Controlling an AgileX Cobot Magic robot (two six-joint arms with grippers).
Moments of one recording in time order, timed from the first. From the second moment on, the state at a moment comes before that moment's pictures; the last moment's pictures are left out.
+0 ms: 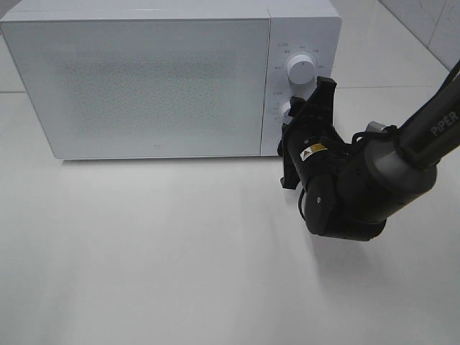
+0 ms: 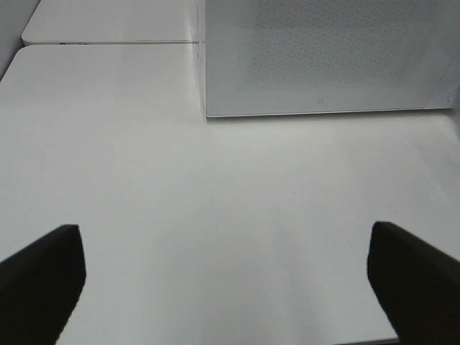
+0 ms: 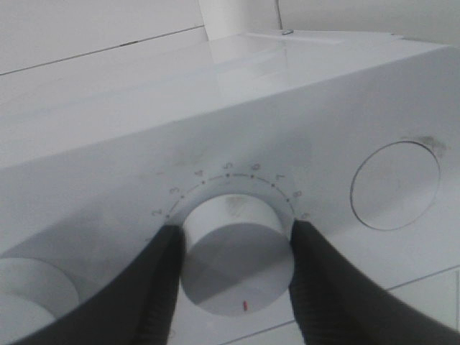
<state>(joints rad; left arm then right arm) 0.01 0.00 -0.52 -0.16 1.07 0.10 0.65 2.13 -0.81 0.63 -1.22 1.58</state>
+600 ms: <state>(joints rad) 0.01 0.00 -0.52 -0.16 1.07 0.10 0.65 2.13 -0.81 0.64 -1.22 1.57</state>
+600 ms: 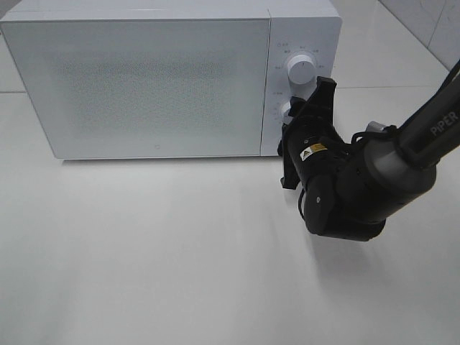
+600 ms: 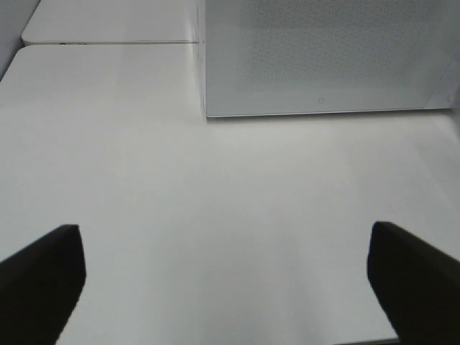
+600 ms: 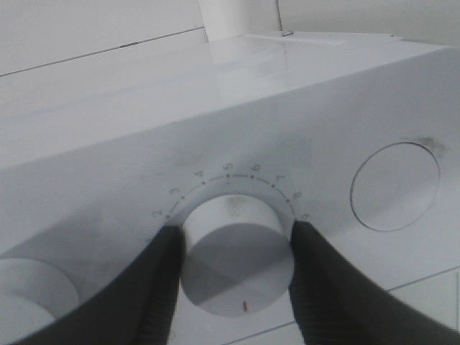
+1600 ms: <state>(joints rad) 0.01 0.00 -0.52 -0.16 1.07 0.10 0.66 2.02 -0.65 0.52 -1.12 1.35</state>
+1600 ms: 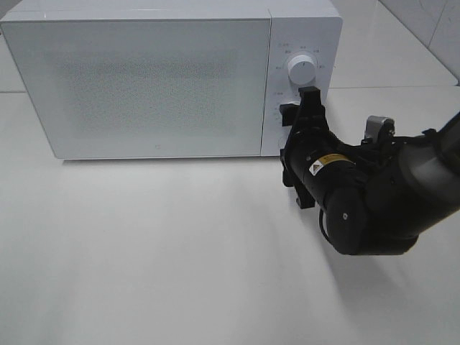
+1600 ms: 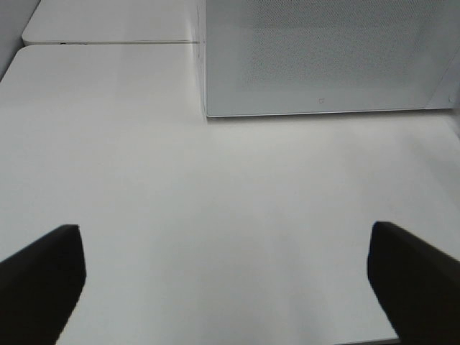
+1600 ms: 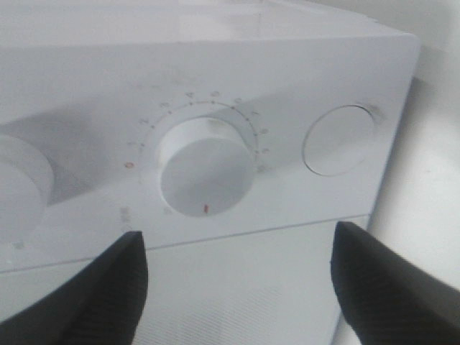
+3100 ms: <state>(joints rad) 0.01 0.00 -0.52 -0.16 1.07 0.10 0.58 1.34 -0.61 0.20 0.48 -0.10</state>
